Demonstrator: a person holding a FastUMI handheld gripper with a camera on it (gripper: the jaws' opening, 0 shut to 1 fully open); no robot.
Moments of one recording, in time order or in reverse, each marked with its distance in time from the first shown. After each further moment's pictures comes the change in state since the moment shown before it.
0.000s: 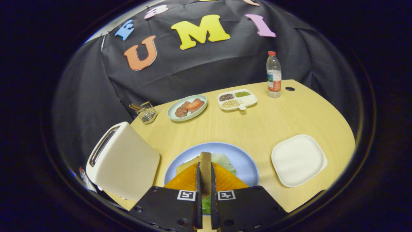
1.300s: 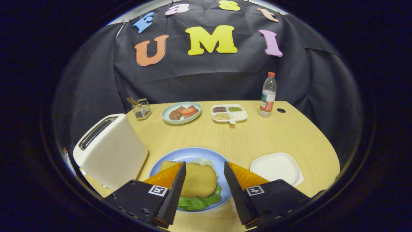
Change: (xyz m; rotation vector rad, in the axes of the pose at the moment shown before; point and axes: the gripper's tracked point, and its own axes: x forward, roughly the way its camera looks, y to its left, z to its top) arm -0.046 -0.005 0.030 -0.188 -0.143 -0.098
